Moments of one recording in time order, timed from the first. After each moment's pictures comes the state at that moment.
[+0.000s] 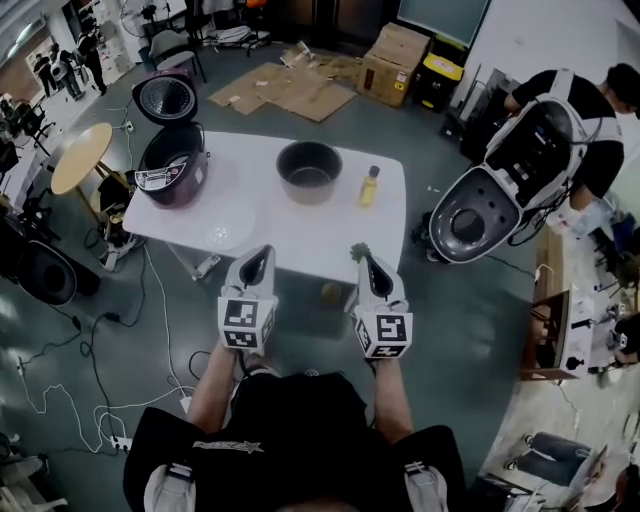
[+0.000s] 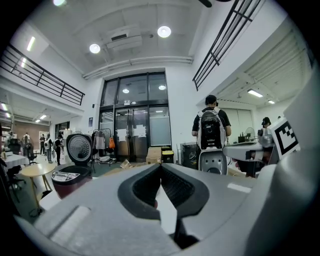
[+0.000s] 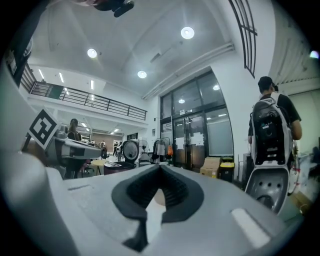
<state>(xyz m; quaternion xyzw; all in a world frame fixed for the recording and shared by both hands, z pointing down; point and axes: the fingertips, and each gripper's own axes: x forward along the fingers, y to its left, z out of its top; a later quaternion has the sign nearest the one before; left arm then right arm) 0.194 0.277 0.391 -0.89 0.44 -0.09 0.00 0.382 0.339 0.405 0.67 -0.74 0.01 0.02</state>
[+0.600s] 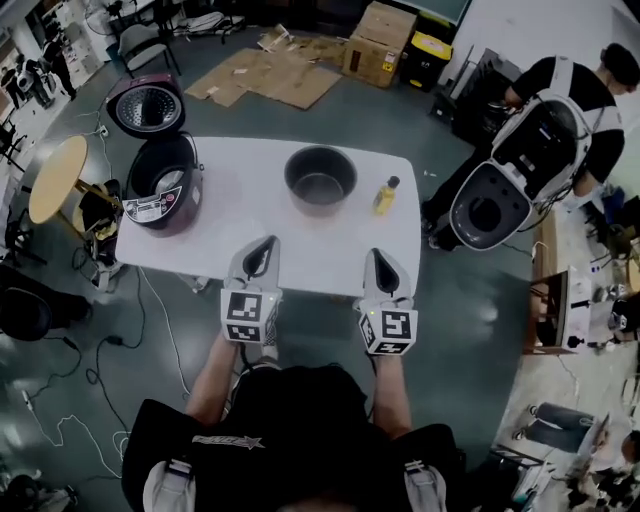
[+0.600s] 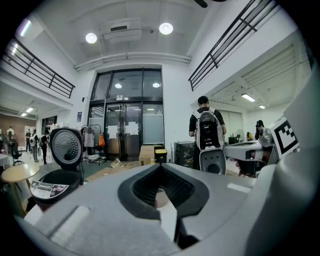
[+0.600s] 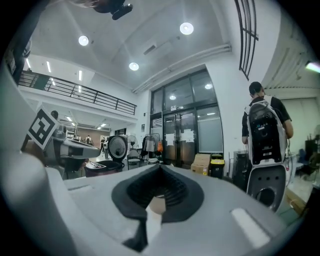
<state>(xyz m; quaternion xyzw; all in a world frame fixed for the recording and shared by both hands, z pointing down) 0.157 0.137 0.402 -0.92 0.38 -0.09 0.00 0.338 0.226 0.413 0.73 -0.69 0.03 0.03</state>
